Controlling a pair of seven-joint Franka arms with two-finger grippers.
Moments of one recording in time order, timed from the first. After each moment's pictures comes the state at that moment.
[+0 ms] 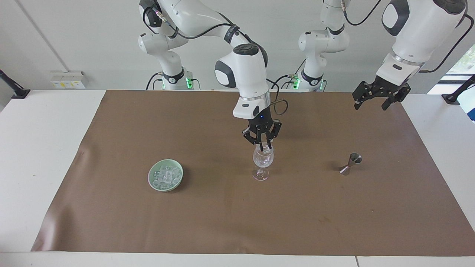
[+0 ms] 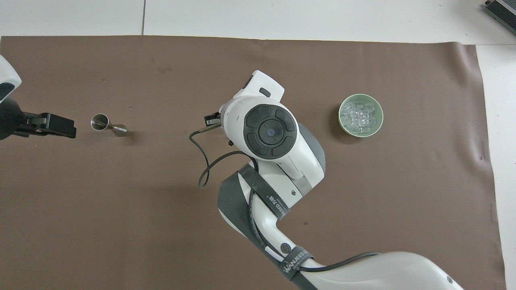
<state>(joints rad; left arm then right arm) -0.02 -0.05 -0.06 -1.64 -0.02 1.62 0.01 0.48 0.43 0.17 -1.49 -0.12 2.31 0.45</state>
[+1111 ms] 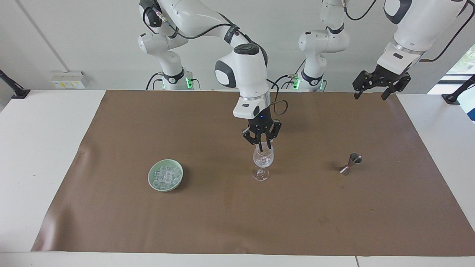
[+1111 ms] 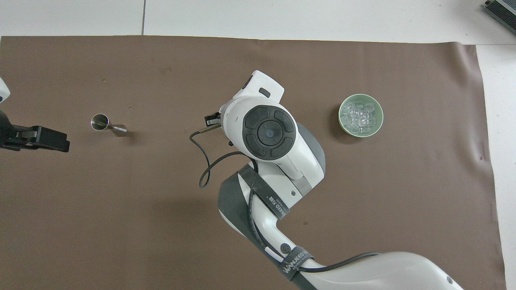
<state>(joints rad) -0.02 -0.08 -0.06 -1.65 -0.02 1.53 0.01 0.48 0.43 0.17 -1.49 -0.14 2.31 0.45</state>
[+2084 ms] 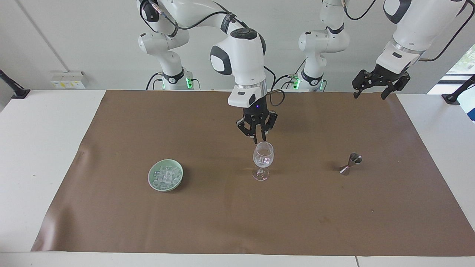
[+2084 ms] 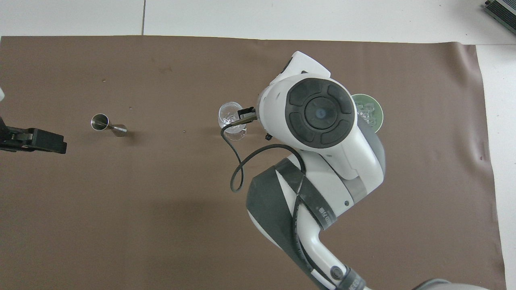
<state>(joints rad) -0.02 -0.10 -0.05 -1.65 -0.02 1.53 0.02 0.32 0.24 0.16 -1.47 -0.13 1.88 0.33</state>
